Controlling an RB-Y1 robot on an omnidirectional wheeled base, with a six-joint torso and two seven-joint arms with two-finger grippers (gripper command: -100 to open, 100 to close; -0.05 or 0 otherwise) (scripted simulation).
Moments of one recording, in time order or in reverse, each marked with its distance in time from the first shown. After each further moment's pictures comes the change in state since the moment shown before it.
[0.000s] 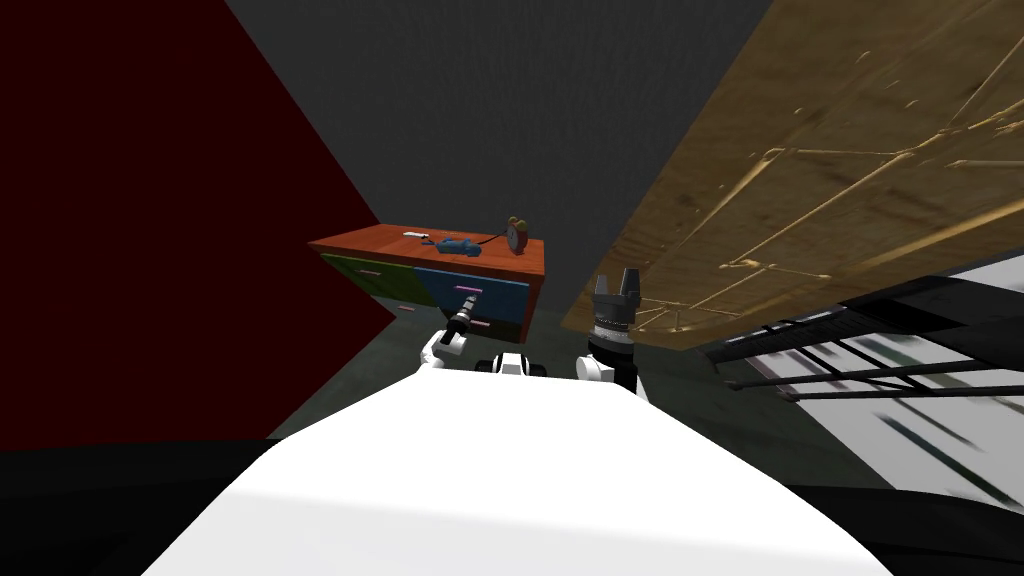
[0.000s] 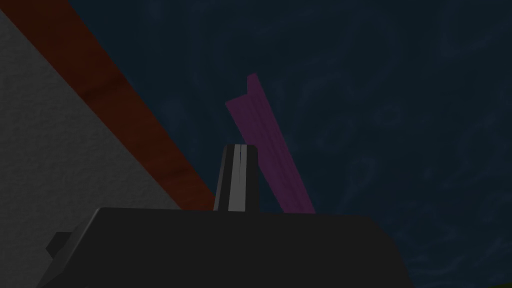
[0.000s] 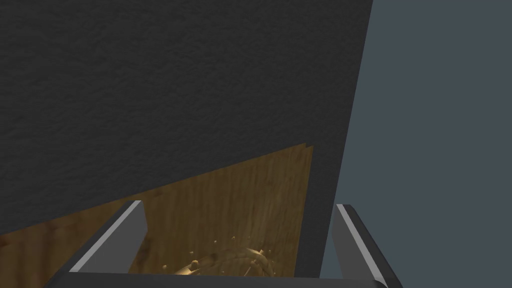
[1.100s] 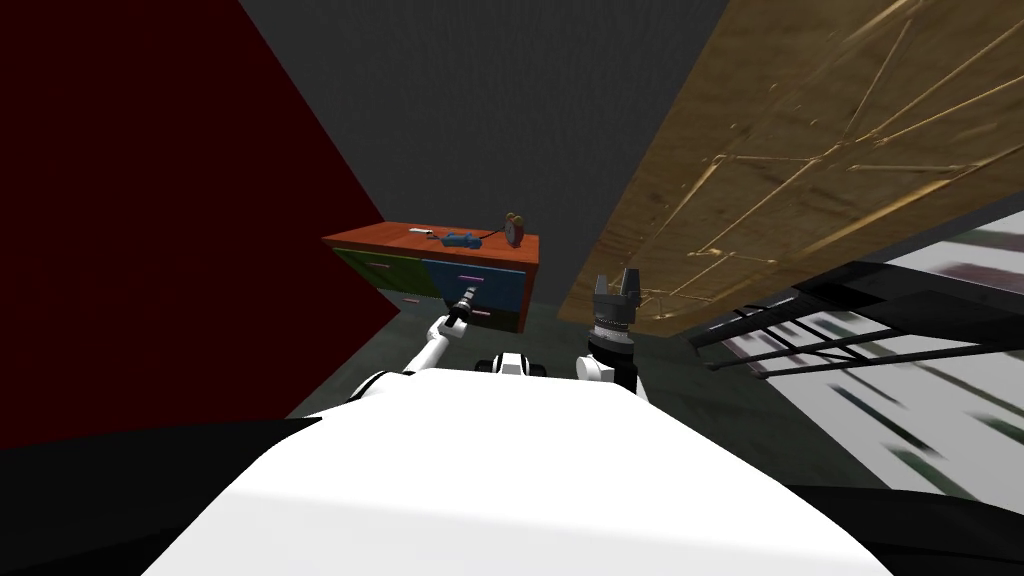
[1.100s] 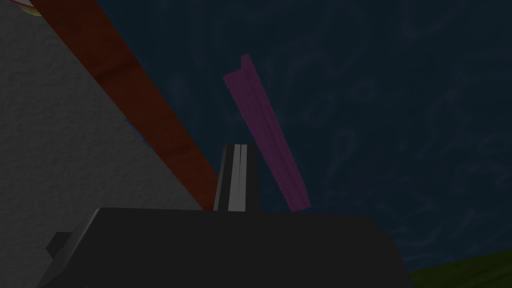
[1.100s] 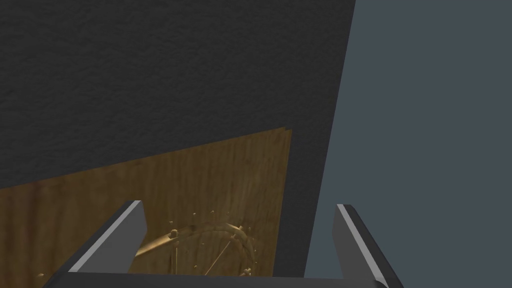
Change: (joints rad) left arm -0.275 0.036 0.051 0.344 0.003 -0.059 0.047; right arm 0.000 0.000 0.000 0.000 0.000 0.000 0.000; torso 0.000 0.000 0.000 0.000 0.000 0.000
